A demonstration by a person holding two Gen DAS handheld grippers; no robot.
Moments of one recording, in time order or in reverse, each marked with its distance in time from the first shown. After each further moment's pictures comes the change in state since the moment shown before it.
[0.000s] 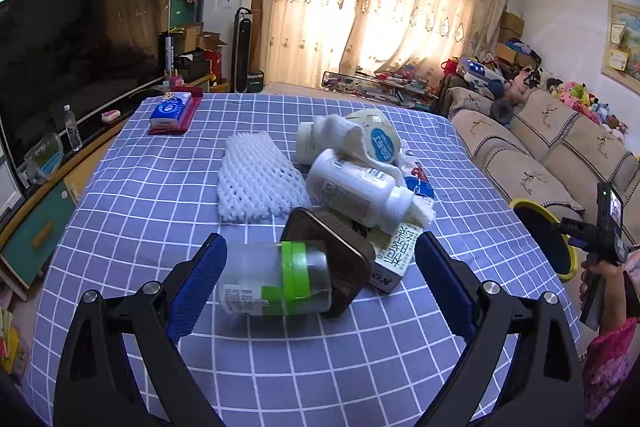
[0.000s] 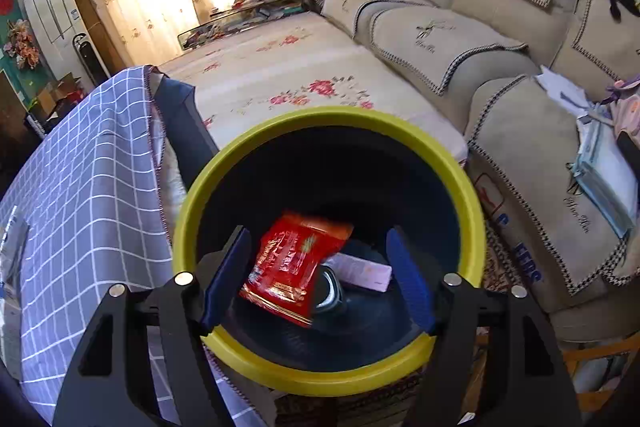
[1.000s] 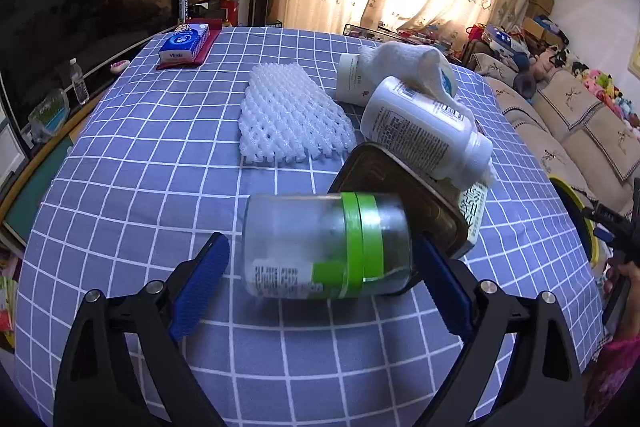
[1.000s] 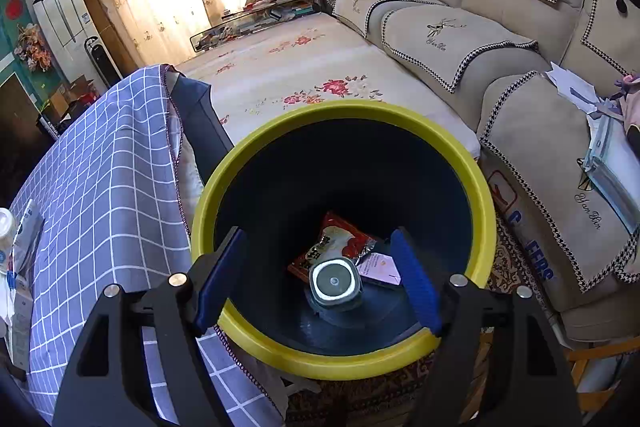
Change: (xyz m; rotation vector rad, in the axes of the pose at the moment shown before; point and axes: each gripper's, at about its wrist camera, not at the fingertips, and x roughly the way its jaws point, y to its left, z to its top) left arm 0.063 0.033 -0.016 -0.062 0.187 0.047; right arm -0.006 0.002 -0.009 0.003 0.009 0.062
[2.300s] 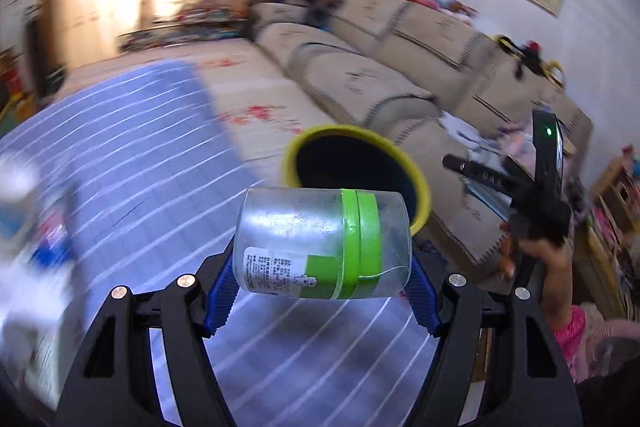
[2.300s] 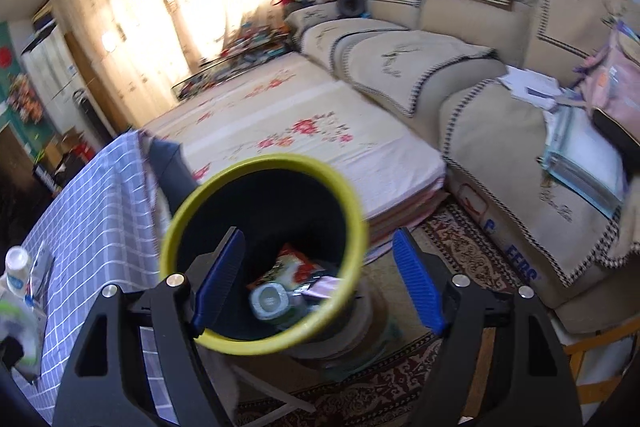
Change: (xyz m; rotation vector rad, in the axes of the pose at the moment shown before) left arm 0.008 -0.302 0.029 0.521 0.123 -0.614; right arm -0.075 -0.106 -0.003 0.148 -0.149 -0.042
